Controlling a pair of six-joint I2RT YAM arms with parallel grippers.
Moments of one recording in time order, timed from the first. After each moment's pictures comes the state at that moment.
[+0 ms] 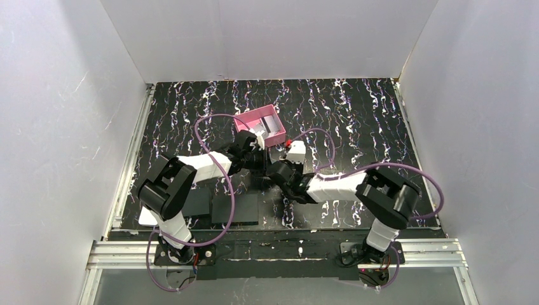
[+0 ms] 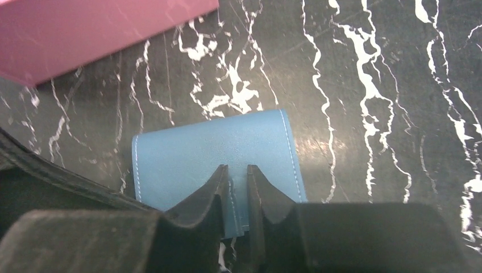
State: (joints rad) left arm -0.61 1.74 0.88 0.03 0.42 -0.61; right arm 1.07 1.74 0.82 0.07 0.89 0.77
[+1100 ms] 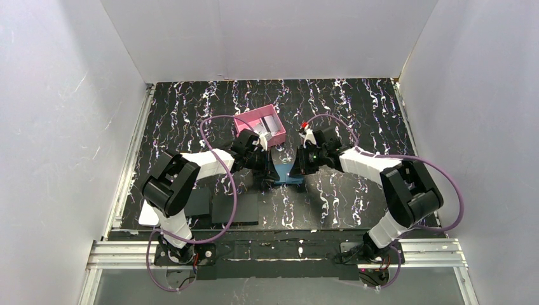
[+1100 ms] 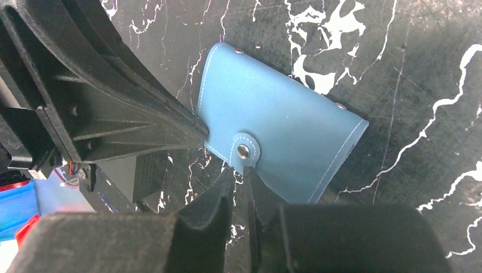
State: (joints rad) left arm -0.61 1.78 0.94 -0.06 0.52 -0.62; right arm 0.53 1.59 0.86 -0.16 -0.49 0.41
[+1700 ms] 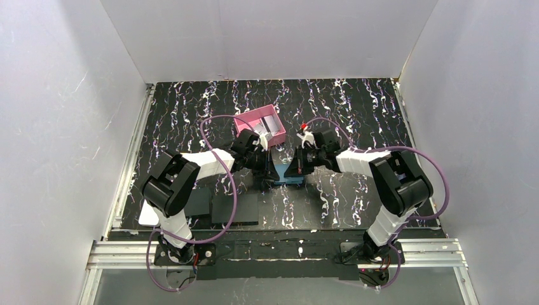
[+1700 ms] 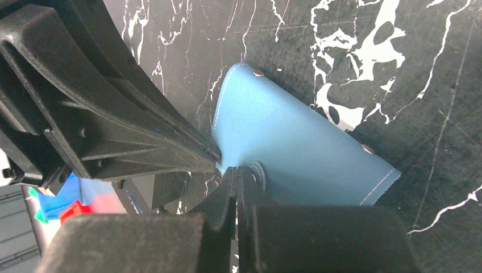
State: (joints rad) left arm -0.61 1.78 0.94 -0.07 0.52 -0.61; right arm 0.51 1.72 0.84 0.03 -0.64 0.48
